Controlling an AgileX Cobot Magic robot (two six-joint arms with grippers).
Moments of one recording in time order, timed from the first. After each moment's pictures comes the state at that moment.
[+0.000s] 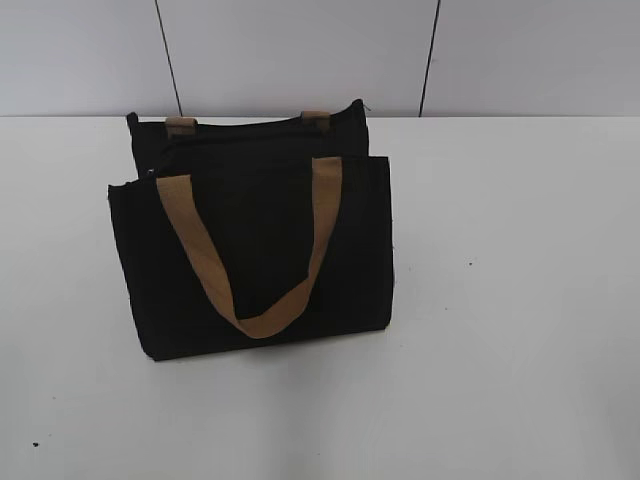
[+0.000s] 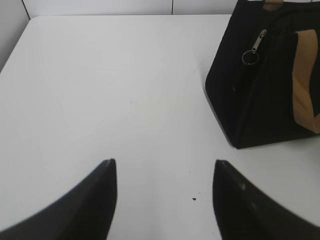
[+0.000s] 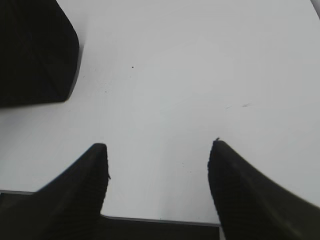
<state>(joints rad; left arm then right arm) -0.03 -0.01 -0.53 -0.10 1.07 0.10 -0.01 -0.01 -0.48 0.16 1.10 -0.10</state>
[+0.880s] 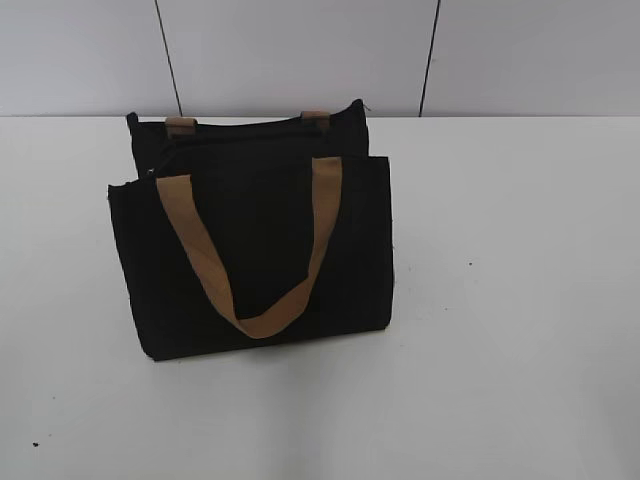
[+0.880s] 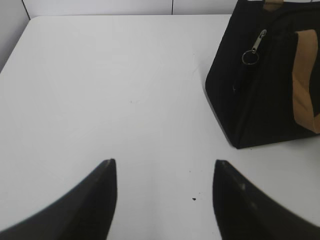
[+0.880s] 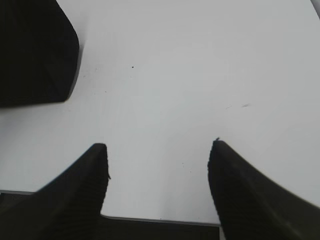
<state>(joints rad) -0.03 -0.01 -0.53 -0.10 1.07 0.10 -0.01 -0.01 -0.48 0.16 1.10 -0.10</state>
